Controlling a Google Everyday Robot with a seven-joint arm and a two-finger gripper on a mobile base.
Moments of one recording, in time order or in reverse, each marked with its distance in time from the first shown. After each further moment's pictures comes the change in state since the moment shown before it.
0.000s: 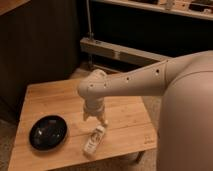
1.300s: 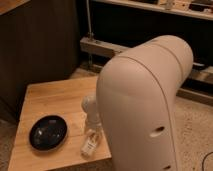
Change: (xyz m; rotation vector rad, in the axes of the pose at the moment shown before) arm 0.030 0.001 0.085 0.007 0.103 0.042
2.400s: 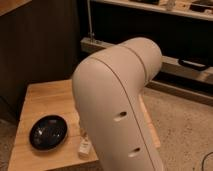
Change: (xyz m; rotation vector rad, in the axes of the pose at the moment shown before) arm 0.002 0.033 0.027 0.010 0.057 -0.061
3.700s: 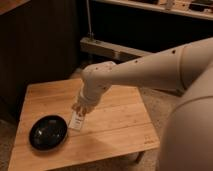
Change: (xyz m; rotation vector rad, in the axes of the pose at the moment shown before) arm -0.007 0.031 -0.210 -0.358 -0.209 -0.137
